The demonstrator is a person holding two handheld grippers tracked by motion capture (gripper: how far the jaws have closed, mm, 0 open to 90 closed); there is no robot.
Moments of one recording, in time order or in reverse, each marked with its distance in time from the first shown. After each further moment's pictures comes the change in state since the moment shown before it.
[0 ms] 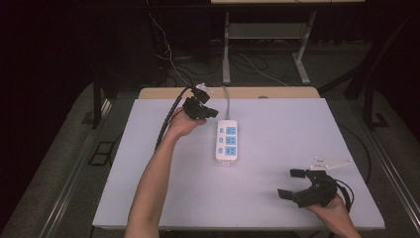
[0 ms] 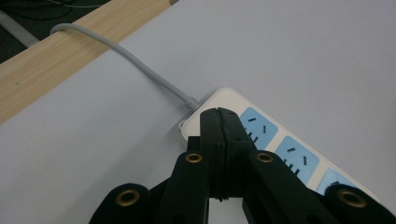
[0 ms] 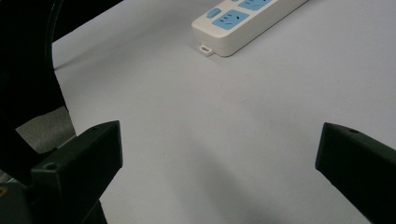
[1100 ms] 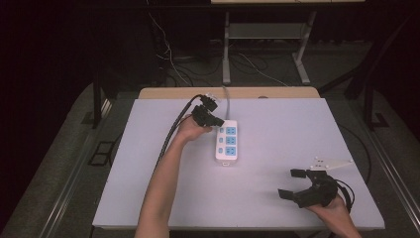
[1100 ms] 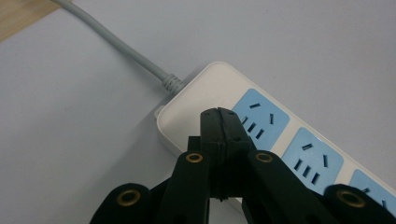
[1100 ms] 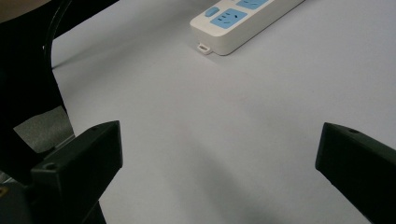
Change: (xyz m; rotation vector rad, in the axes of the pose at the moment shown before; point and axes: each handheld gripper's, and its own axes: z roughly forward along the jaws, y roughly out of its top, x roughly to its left) left arm 0.000 -0.013 0.044 0.089 -0.071 -0.016; right arm -0.001 0.000 -0.001 0.003 -0.006 -0.004
